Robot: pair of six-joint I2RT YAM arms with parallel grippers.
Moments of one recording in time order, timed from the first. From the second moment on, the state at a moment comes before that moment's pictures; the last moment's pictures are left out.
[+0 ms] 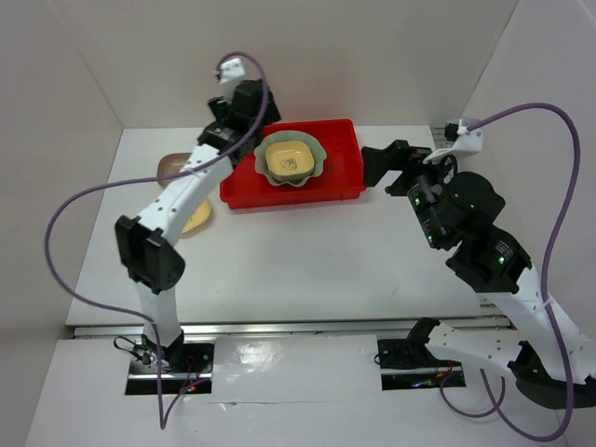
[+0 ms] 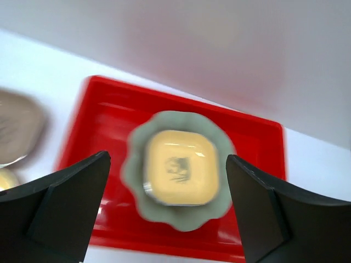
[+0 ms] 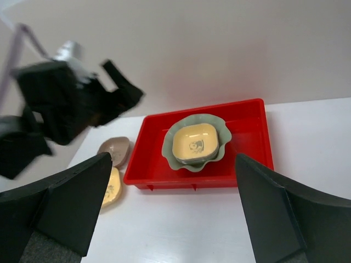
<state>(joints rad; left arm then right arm) -0.51 1.96 2.07 -0.46 -0.64 -0.52 0.82 0.92 1.42 -0.40 0.61 0.30</state>
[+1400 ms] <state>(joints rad) 0.06 1.79 1.19 -0.73 -0.45 -0.99 0.78 0.99 1.13 -0.25 0.25 0.25</state>
